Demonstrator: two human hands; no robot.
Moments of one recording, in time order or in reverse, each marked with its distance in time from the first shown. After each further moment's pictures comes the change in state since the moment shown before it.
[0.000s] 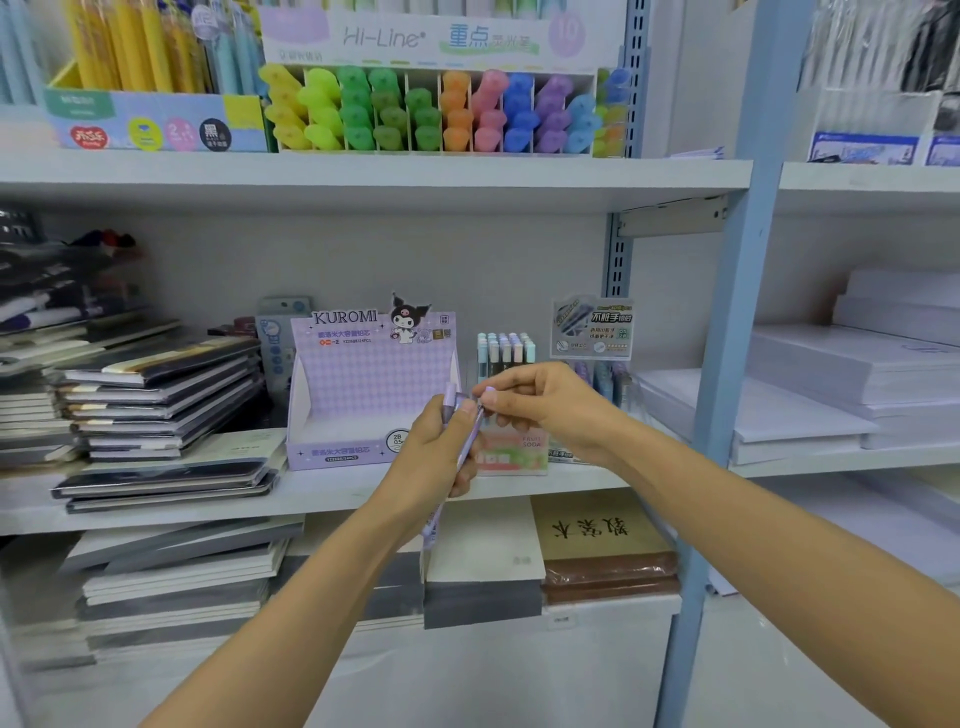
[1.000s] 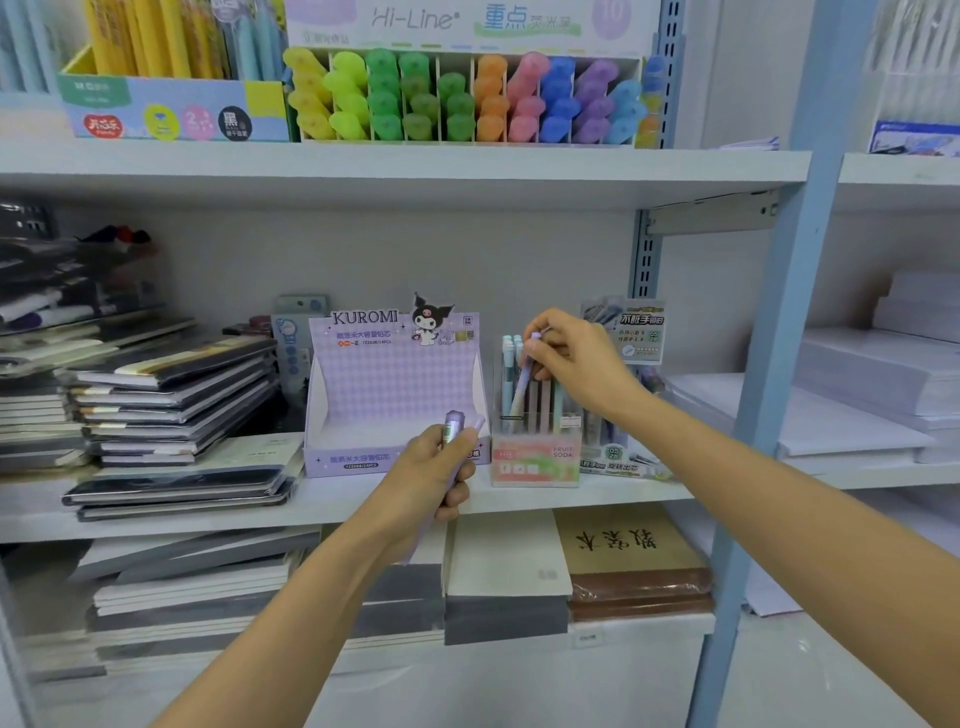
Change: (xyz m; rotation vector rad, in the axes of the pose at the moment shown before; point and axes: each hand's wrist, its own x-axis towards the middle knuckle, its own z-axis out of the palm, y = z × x) left_hand 0.012 -0.029 -0.038 -0.096 -0.009 -0.181; right_hand 0.062 0.012 -0.022 -0.461 0.285 -0.282
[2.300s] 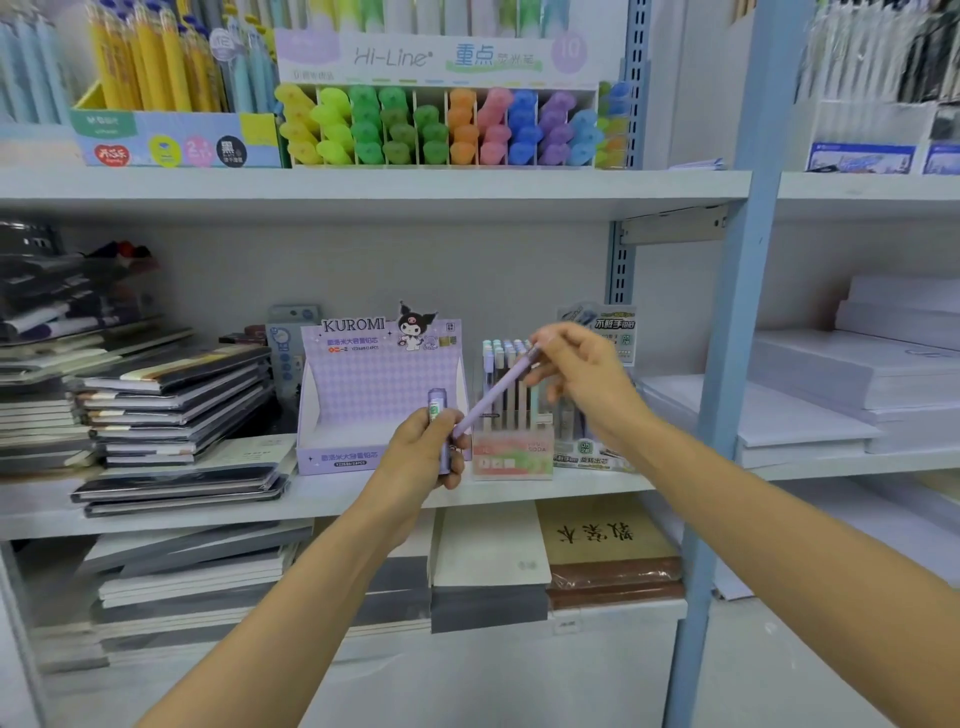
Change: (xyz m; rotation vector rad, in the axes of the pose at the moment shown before) left_hand -0.016 0.027 0.027 -0.038 0.152 0.068; right_hand -0.046 -0.031 -0.022 0.569 0.076 0.210
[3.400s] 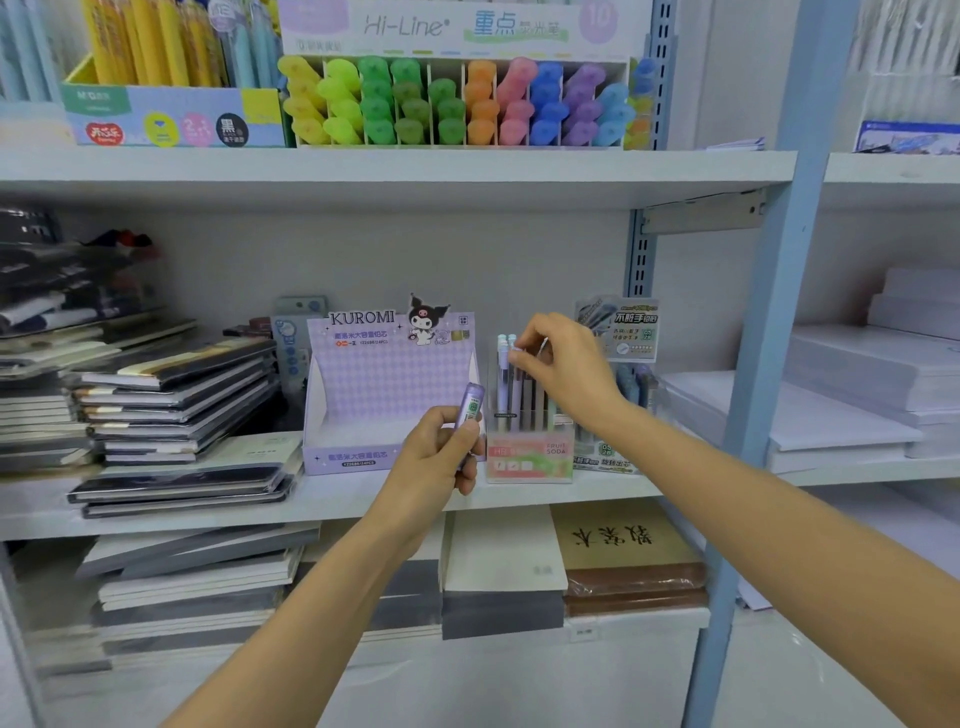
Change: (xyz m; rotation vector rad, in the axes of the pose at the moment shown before) left_hand 0.008 -0.017 -0.008 0.050 -0.057 0.118; right_hand 0.044 0.034 0.017 -0.826 0.075 -0.340
